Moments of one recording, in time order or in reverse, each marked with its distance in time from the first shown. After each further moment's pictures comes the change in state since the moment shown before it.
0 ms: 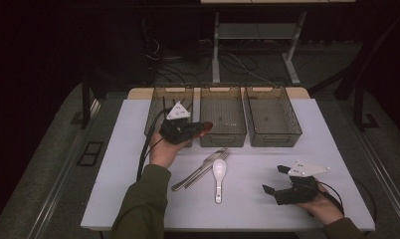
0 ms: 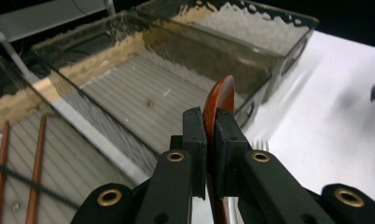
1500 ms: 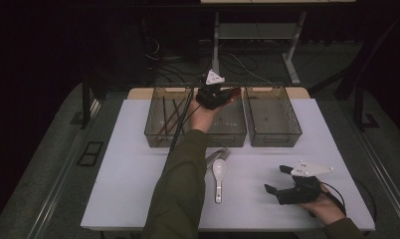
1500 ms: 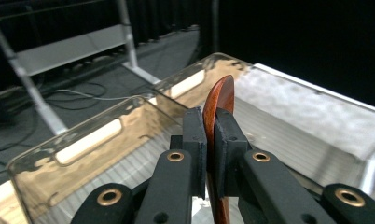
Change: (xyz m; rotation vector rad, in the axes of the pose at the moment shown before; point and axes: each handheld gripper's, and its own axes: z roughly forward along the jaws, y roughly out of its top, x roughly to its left) left arm 0.017 0.079 0.110 -0.123 0.083 -0.051; right arm -0.002 -0.002 -0.005 -0.009 -0.006 0.023
